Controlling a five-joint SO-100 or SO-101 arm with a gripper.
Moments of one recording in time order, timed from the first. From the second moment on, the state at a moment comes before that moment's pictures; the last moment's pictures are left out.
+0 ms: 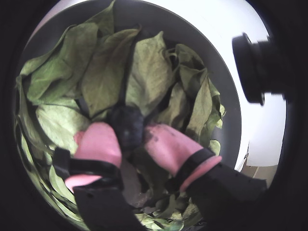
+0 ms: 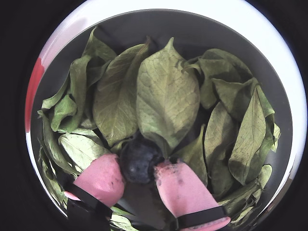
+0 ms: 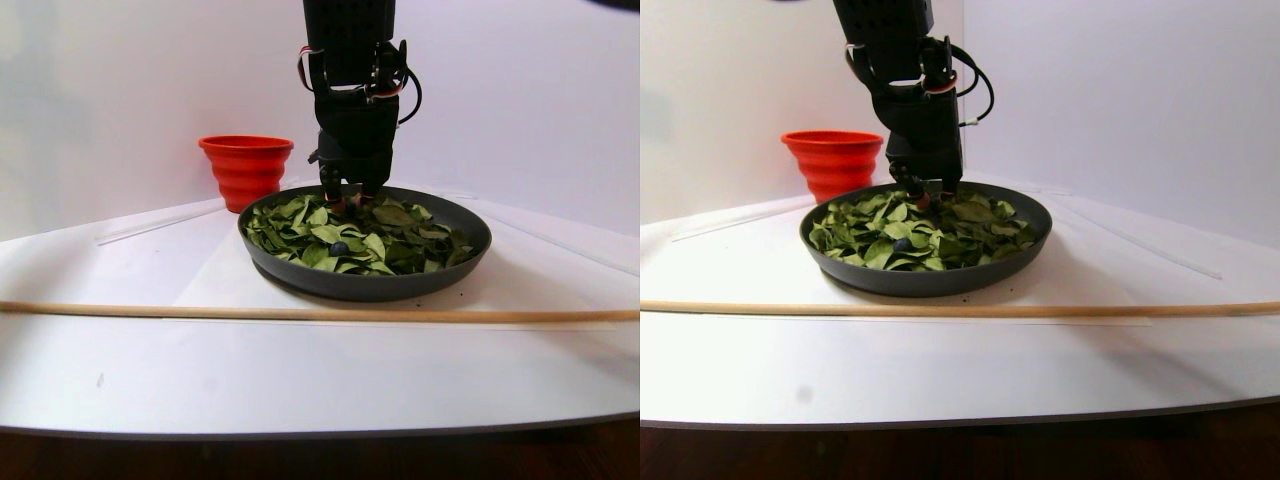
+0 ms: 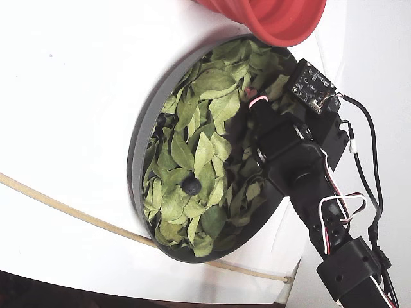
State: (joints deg) arm 9.5 65.0 94.3 -15.3 -94.9
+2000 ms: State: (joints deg) arm 9.8 67.3 97.1 -18.1 -99.4
